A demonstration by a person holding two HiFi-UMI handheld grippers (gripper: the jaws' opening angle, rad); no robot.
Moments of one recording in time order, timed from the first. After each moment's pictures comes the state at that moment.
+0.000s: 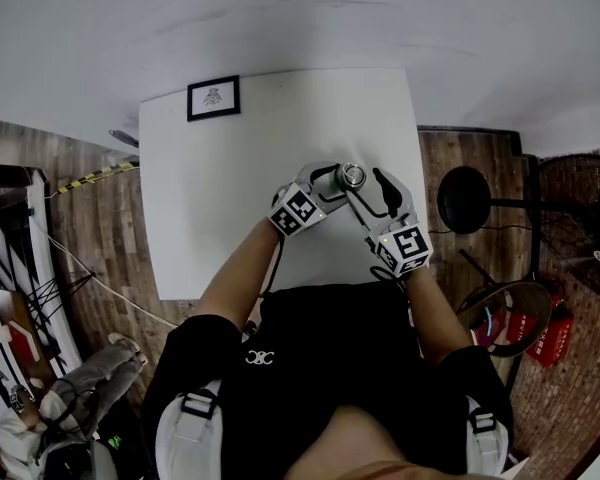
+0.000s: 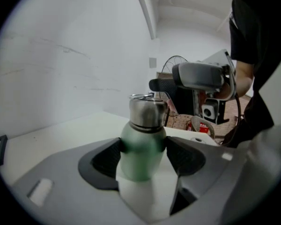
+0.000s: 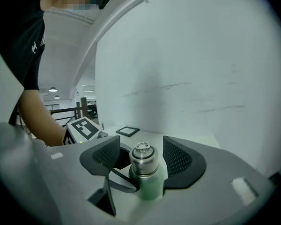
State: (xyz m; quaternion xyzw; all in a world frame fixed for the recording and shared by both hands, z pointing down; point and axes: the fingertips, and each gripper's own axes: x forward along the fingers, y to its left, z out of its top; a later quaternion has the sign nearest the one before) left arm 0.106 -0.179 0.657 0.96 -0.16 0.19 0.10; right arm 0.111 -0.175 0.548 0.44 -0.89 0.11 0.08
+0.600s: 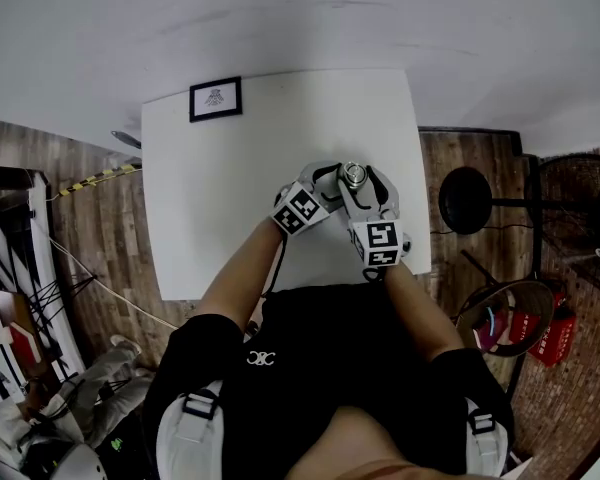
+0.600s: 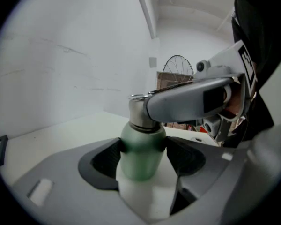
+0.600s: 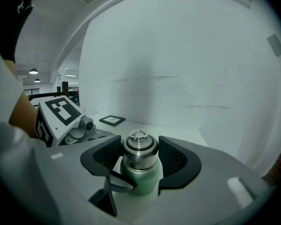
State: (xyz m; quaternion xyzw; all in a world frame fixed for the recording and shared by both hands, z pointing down) left arm 0.106 -0.178 0.657 0.96 -0.16 0.19 0.10; right arm 0.101 -0.188 0.584 0.53 -0.83 0.10 0.16
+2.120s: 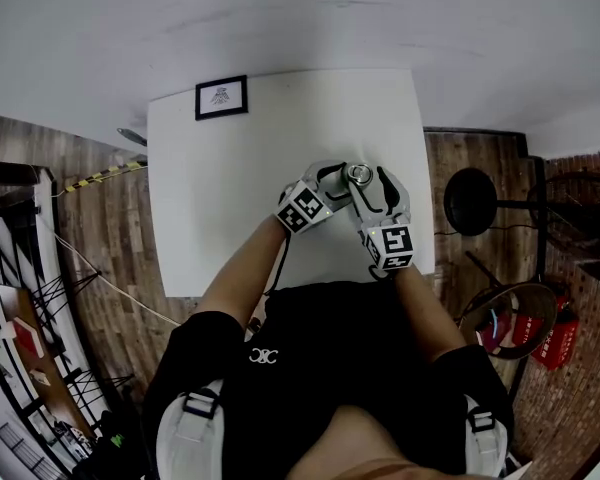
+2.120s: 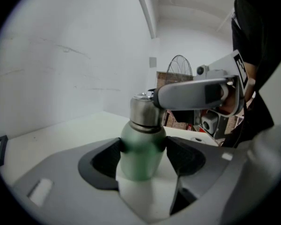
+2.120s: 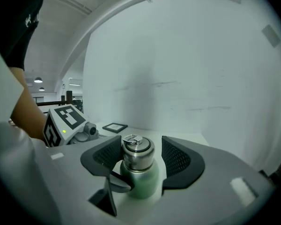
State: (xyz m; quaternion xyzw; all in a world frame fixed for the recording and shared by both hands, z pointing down) left arm 0.107 -0.179 0.658 0.96 -0.16 0.19 0.10; right arm 0.111 -0.183 0.573 0.52 -0.85 0.09 0.10
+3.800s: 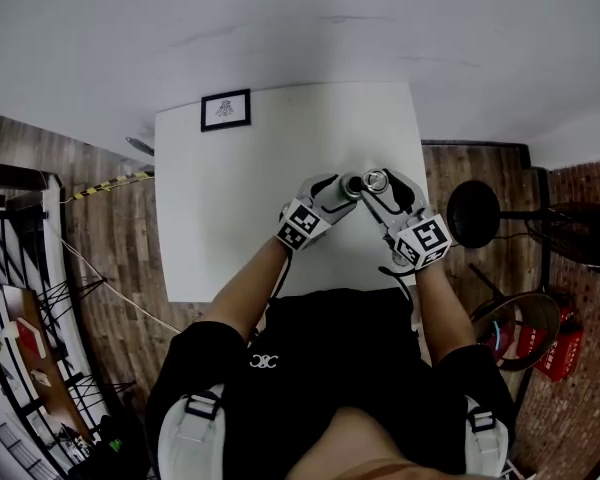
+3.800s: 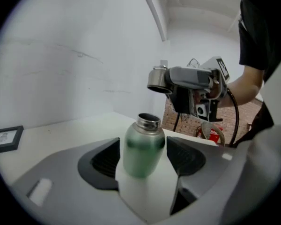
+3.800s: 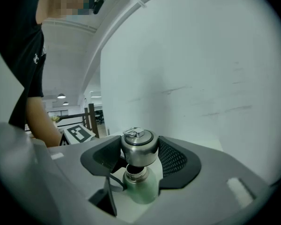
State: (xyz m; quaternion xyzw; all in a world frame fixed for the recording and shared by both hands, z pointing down) left arm 0.095 -0.179 0.650 0.95 -0.24 0.18 0.12; right arm 0.132 -0.189 0.535 0.39 -0.91 0.11 0.05
